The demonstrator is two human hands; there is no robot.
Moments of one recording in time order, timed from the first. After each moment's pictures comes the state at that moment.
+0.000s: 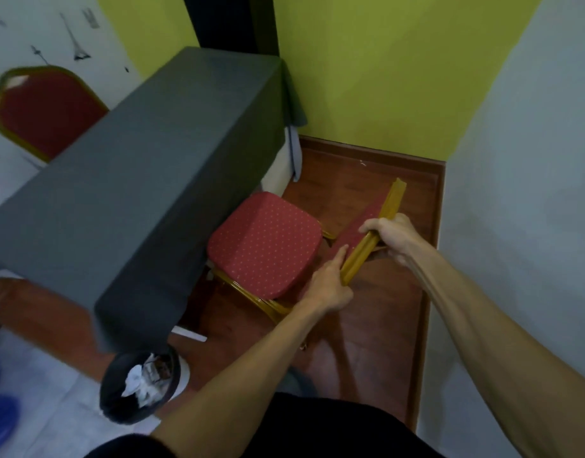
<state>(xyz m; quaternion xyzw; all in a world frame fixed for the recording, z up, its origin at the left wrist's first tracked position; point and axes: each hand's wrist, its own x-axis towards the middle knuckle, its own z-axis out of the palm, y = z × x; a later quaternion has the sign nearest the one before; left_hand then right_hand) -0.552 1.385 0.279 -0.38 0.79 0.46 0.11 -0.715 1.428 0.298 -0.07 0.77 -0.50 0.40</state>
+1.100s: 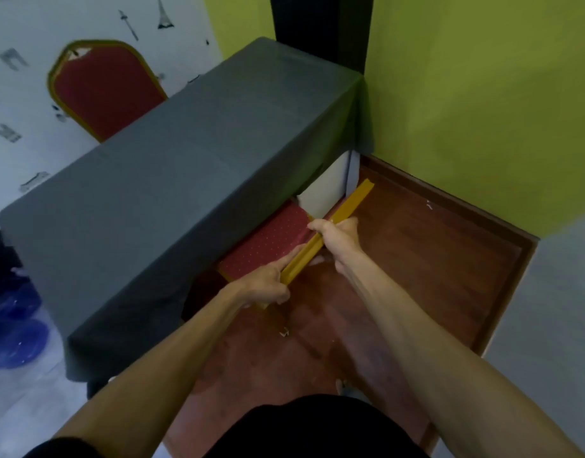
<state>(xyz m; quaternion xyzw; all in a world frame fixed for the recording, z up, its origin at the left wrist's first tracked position) -0.635 1.115 0.277 -0.49 0.70 0.50 0.14 -0.807 1.130 0.278 -0.12 0.66 -0.51 0.53</state>
